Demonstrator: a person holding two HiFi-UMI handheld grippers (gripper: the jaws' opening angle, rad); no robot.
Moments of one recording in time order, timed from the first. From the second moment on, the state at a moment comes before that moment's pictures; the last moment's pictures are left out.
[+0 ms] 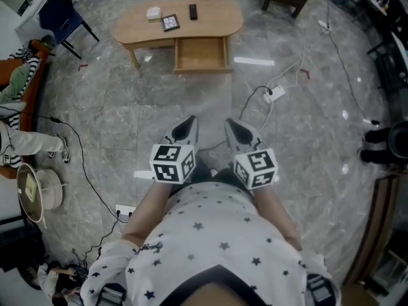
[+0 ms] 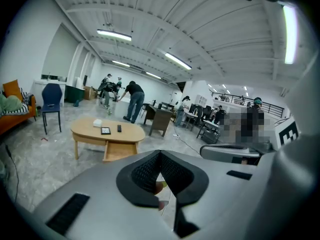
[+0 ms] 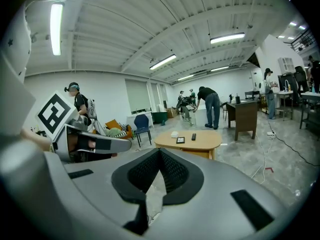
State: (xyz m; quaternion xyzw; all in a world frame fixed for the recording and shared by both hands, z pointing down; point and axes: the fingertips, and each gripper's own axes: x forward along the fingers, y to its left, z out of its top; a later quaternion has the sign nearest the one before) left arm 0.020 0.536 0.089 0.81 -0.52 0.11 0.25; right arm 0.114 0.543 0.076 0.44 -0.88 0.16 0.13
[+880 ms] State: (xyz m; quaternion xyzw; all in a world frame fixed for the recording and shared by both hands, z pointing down) left arm 0.030 0.518 0.100 0.81 -0.52 0.12 0.25; right arm 0.127 0.534 0.085 0.43 -0.88 0.18 0.12
